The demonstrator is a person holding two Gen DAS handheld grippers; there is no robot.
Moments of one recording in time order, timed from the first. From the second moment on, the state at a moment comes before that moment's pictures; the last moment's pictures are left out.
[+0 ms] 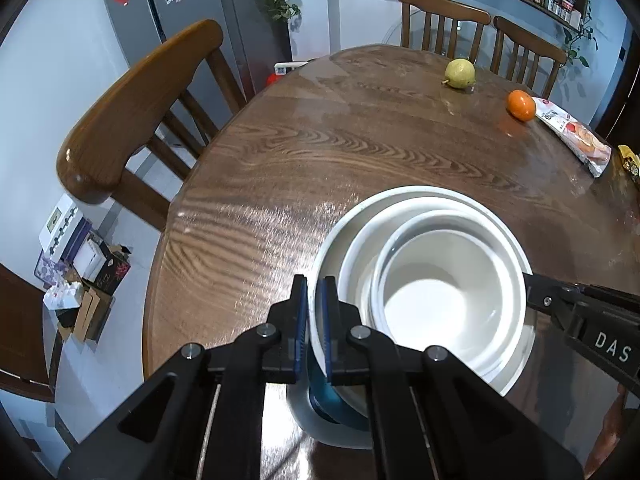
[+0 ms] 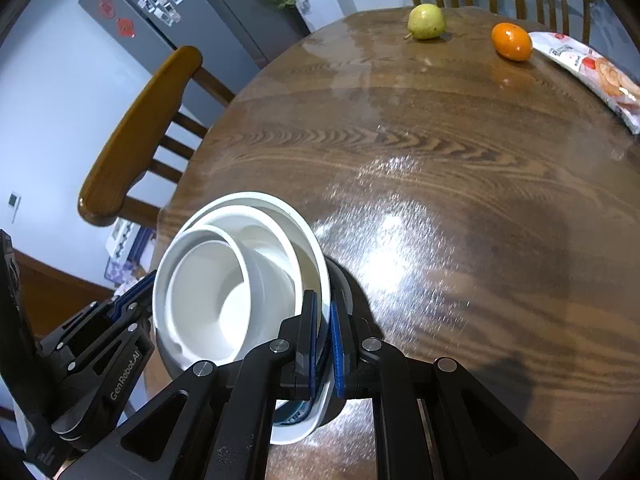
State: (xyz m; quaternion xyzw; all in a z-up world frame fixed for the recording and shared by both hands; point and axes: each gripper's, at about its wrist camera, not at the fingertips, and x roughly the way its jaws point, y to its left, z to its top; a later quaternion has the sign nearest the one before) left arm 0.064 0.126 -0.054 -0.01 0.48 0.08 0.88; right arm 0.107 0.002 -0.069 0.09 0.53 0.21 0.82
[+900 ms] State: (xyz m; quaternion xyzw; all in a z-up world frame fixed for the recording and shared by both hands) left arm 0.091 0.118 -0.054 0.02 0.45 0.06 0.89; right arm 0.133 0.006 -0.065 0.06 0.50 0.17 0.85
